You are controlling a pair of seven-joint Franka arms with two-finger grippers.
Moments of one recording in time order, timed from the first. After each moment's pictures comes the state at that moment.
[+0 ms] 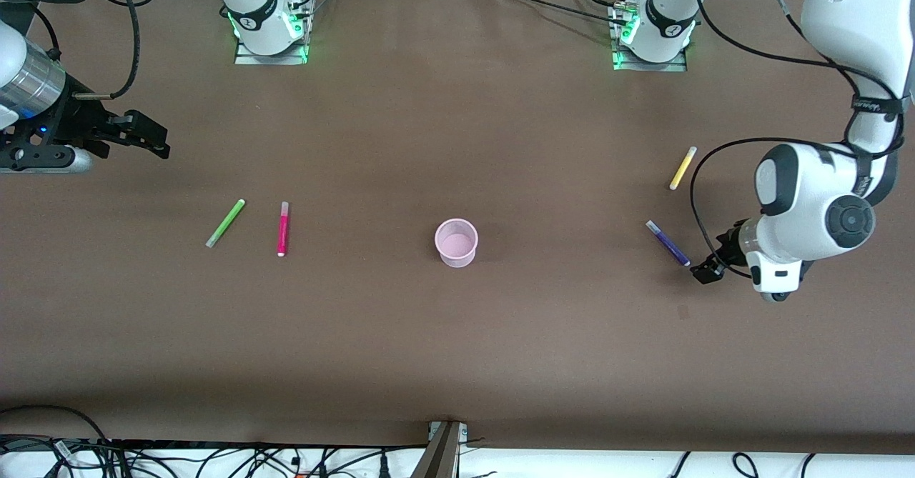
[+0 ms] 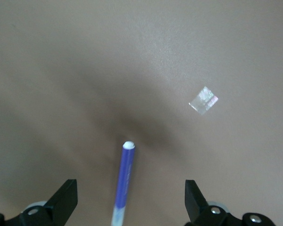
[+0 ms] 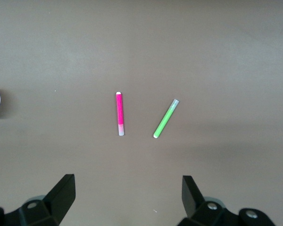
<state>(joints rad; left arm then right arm) 0.11 0.54 -0.11 -1.77 -0.01 2.21 -0.85 0.15 0.04 -0.07 -1.62 0.01 1.64 0.08</state>
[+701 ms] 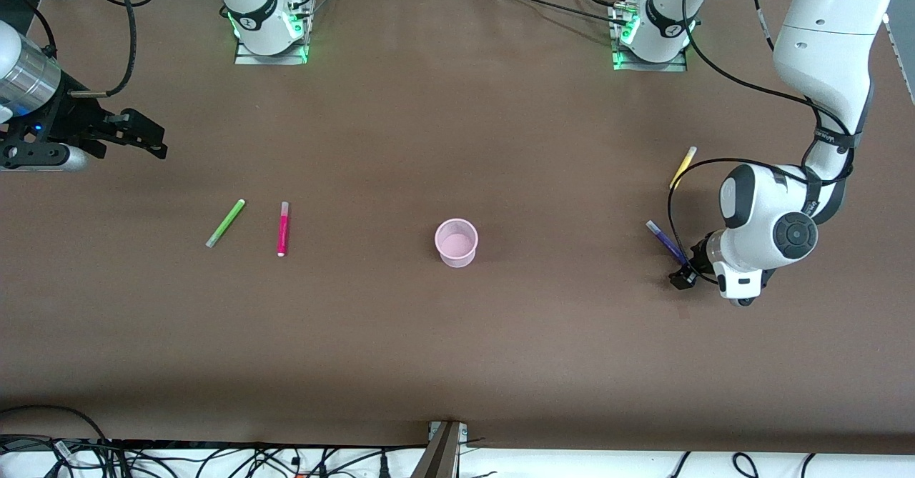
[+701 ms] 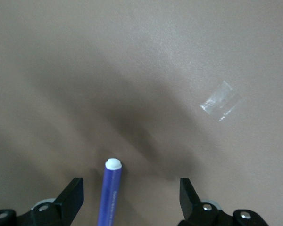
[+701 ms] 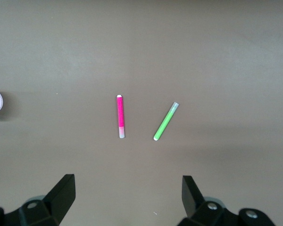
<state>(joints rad) 0.09 0.64 -0.10 -1.78 0.04 2.31 -0.88 0.15 0.04 -0.07 -1.61 0.01 1.65 0.08</state>
